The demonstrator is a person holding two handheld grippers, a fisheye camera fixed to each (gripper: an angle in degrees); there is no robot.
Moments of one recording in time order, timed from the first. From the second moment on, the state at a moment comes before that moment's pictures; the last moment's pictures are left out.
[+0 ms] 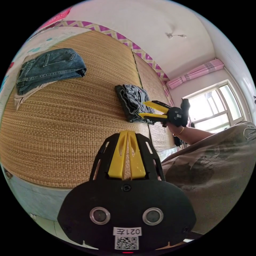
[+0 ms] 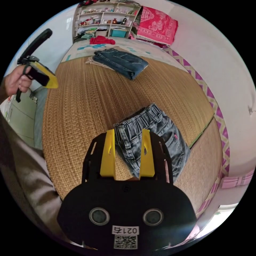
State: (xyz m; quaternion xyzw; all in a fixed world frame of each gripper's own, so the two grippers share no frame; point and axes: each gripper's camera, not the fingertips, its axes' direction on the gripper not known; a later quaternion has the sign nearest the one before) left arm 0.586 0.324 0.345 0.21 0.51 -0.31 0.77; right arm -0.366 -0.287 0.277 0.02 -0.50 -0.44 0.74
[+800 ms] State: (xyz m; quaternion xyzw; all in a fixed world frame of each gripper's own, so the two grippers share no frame) left arm 0.644 0.109 0.232 0.18 0.50 -0.29 0.80; right arm -0.161 0.040 0.881 -0.31 -0.52 0.27 0.75
